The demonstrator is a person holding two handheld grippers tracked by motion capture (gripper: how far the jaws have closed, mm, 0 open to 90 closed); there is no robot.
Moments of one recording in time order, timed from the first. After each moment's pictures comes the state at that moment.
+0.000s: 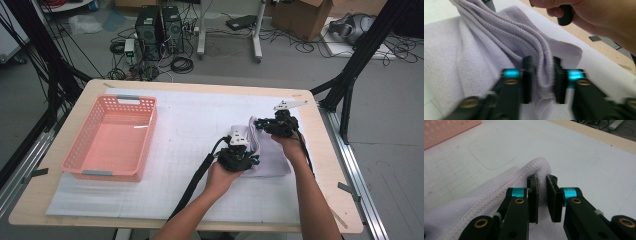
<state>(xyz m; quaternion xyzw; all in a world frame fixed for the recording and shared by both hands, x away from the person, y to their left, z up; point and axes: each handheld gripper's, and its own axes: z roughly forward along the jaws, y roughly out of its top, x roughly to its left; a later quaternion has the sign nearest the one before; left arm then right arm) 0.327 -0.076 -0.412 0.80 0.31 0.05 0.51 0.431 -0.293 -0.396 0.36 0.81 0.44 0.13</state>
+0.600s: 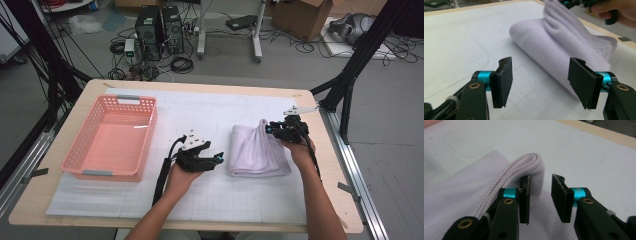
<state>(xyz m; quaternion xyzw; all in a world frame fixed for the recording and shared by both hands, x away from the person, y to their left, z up) 0.324 0.038 -0.424 0.76 0.34 0.14 0.53 0.412 -0.321 -0.400 0.40 0.80 0.41 0.18</state>
